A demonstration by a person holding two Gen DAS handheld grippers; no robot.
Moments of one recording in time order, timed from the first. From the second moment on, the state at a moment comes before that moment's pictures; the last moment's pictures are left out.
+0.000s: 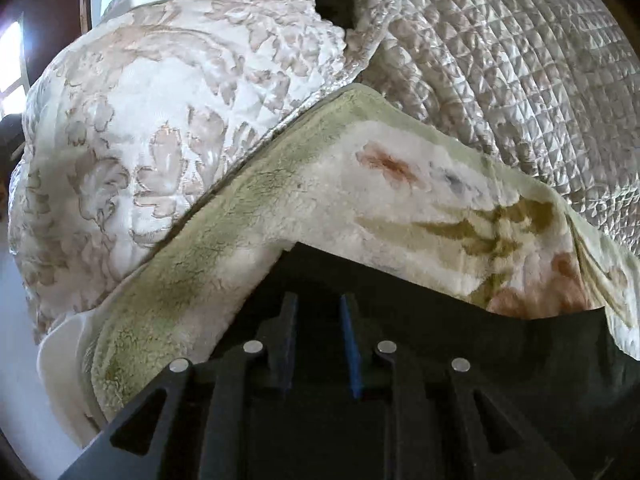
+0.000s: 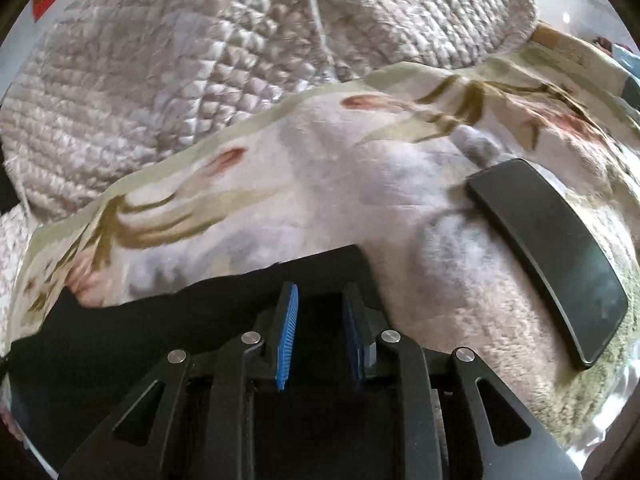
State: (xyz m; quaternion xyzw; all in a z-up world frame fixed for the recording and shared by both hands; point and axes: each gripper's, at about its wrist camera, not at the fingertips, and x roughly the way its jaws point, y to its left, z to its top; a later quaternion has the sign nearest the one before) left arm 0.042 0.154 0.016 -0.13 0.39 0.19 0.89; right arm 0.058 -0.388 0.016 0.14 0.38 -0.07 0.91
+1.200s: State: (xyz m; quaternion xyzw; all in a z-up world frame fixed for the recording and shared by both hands) left arm -0.039 0.028 0.014 -0.05 0.43 0.02 0.90; right arm -0.051 -0.258 0.005 -0.03 0.39 0.09 0.92
